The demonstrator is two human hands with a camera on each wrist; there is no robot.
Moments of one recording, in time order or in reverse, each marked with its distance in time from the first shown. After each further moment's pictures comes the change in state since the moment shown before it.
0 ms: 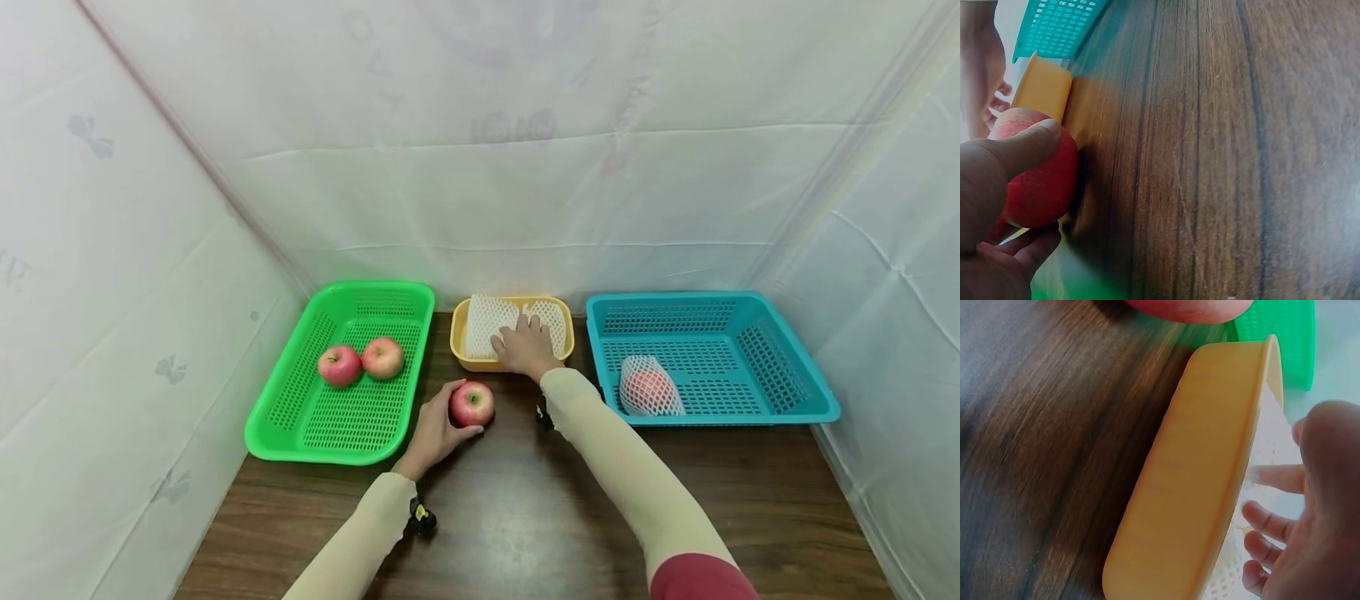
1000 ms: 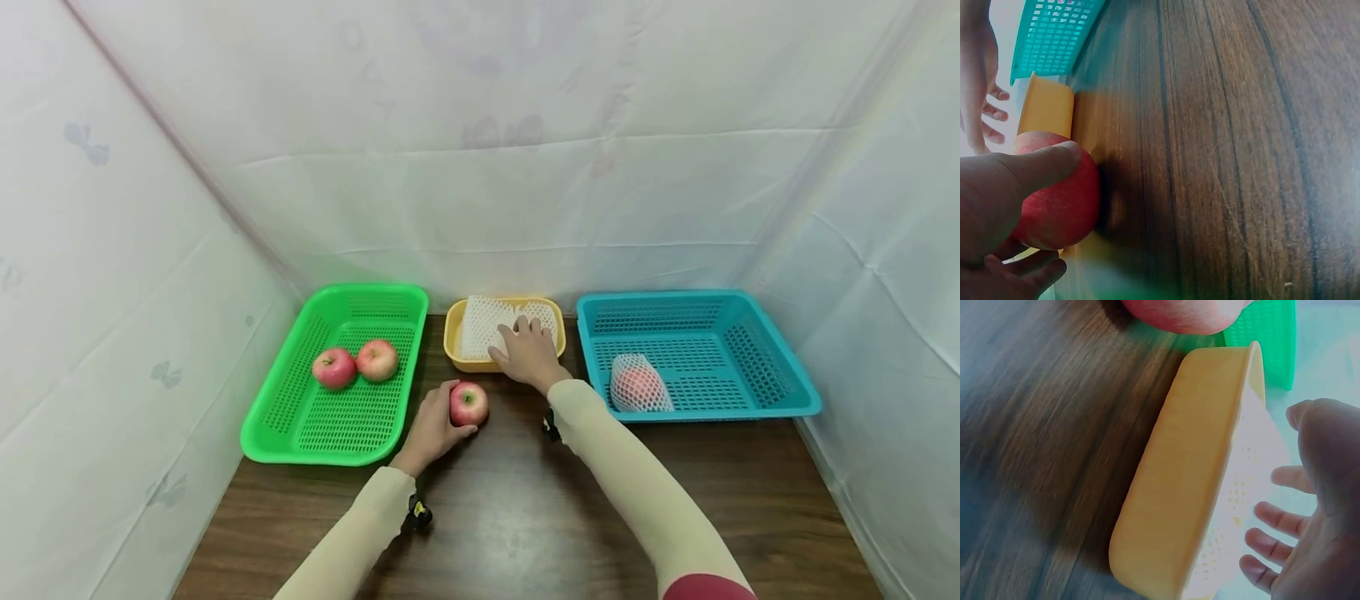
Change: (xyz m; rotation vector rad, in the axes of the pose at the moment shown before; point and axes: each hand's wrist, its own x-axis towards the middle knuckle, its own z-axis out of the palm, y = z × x) left_hand 0.008 0.020 -0.008 0.156 -0.123 -0.116; right_hand -0.027 0.005 -0.011 -0.013 0.103 -0.021
